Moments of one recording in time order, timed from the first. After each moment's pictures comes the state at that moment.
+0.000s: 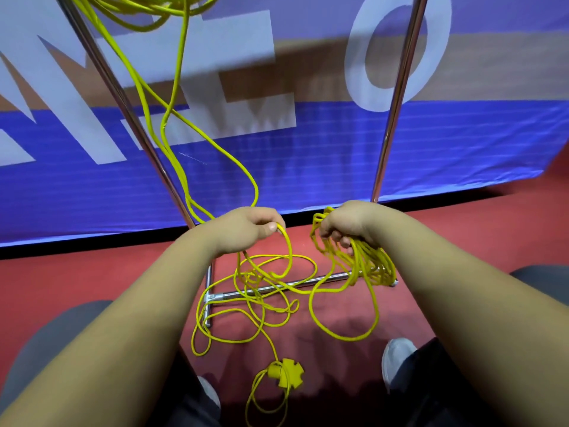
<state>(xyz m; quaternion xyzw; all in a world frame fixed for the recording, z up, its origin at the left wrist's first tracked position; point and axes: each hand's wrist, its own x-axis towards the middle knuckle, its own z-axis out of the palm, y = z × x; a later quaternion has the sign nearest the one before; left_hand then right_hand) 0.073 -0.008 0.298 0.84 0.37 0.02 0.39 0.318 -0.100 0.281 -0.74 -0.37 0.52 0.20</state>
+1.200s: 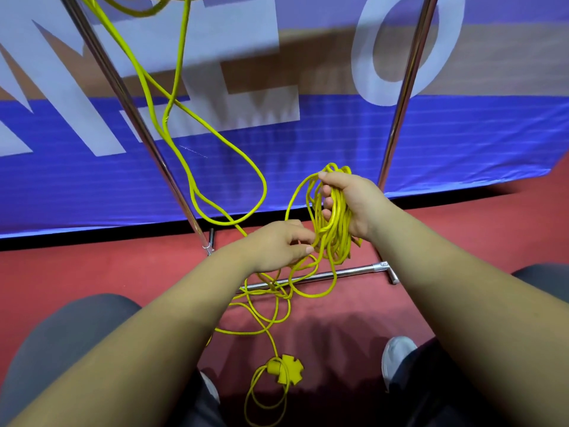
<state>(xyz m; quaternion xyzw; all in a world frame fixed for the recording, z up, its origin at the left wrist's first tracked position) 0.110 -0.040 0.261 0.91 0.26 0.01 0.33 0.304 -0.088 0.295 -0.53 -0.17 0.59 0.58</state>
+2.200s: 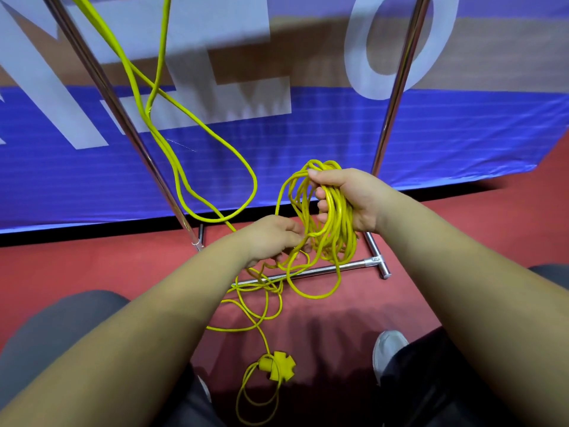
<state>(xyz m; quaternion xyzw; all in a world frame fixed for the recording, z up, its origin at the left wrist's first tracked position) 0.129 -0.034 0.249 0.72 0.41 0.01 0.56 0.312 -0.100 0.318 -0.55 -0.24 0.64 0.47</state>
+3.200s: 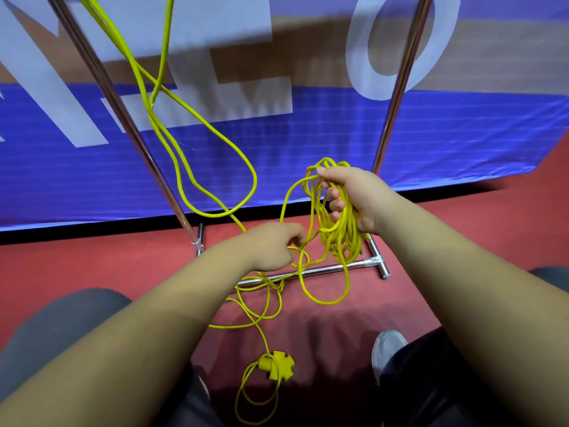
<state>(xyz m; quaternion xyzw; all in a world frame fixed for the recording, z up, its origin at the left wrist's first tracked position) 0.120 -0.045 0.263 0.91 0.32 -0.10 0.24 0.318 -0.094 0.304 -0.57 -0.22 0.60 0.51</state>
